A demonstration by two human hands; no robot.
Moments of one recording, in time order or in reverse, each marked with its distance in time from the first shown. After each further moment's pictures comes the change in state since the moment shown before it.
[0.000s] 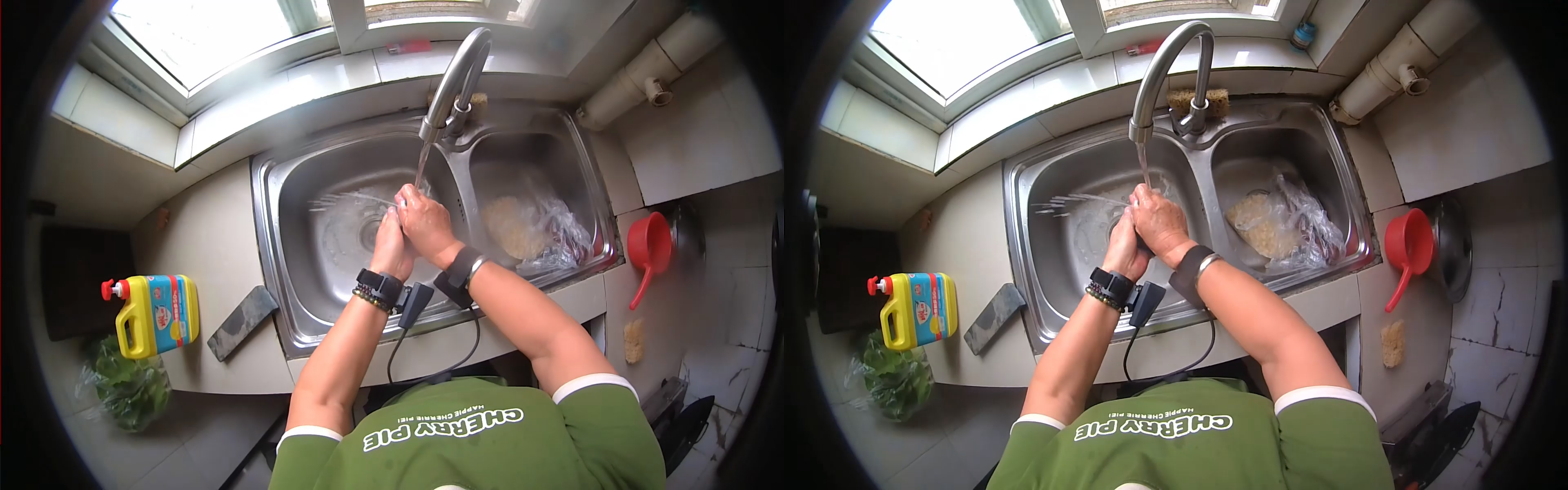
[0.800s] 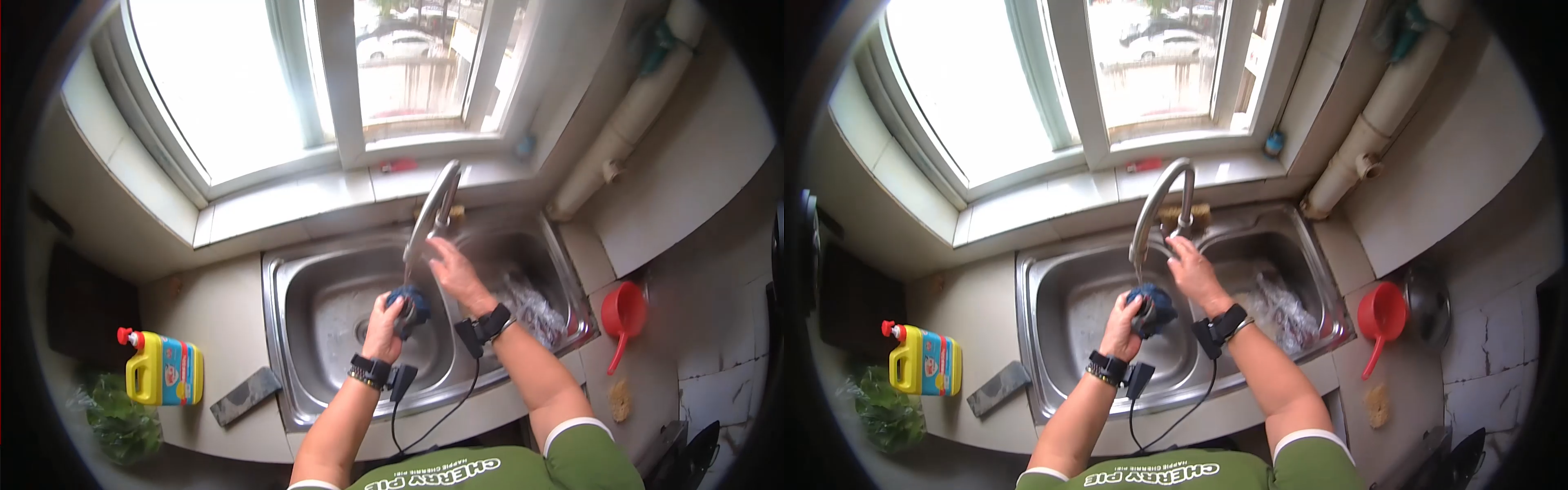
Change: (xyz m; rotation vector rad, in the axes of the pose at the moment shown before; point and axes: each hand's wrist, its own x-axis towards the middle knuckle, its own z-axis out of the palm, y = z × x) left_hand 0.003 0.015 0.016 0.125 -0.132 0.193; right_hand 0.055 0.040 -0.097 0.188 0.106 -0.221
